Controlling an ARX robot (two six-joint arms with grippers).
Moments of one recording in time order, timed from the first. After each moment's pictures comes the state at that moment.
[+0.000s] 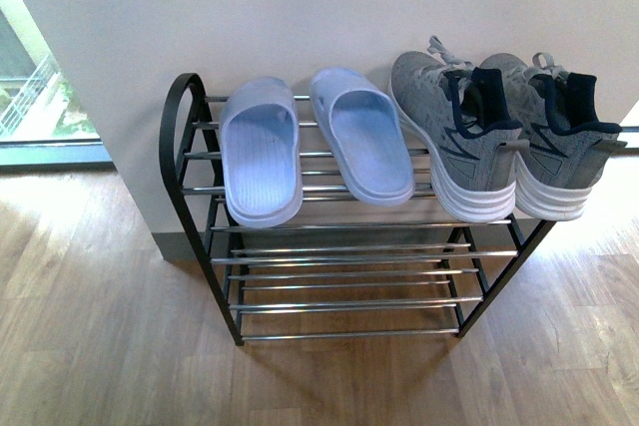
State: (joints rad) left arm -0.43 1.53 0.93 0.13 -0.43 -0.43; right arm 0.00 0.00 0.02 0.00 0.00 0.00
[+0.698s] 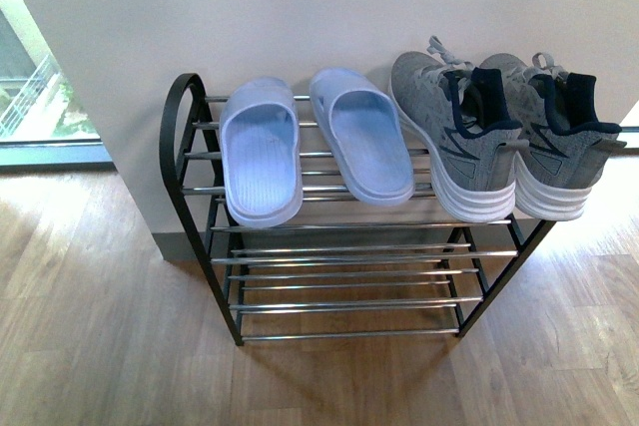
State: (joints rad) left arm -0.32 0.95 0.41 0.51 -0.30 -0.10; right arm 0.00 0.00 0.02 0.00 0.00 0.00
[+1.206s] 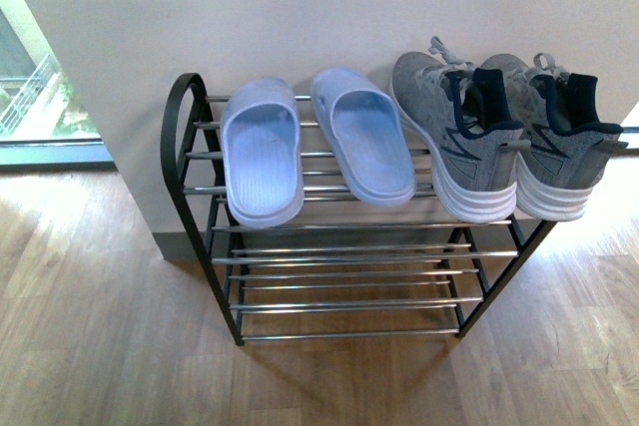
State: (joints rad) left arm -0.13 0.68 0.14 0.53 -0.13 -0.01; right arm 0.00 0.00 0.02 0.00 0.00 0.00
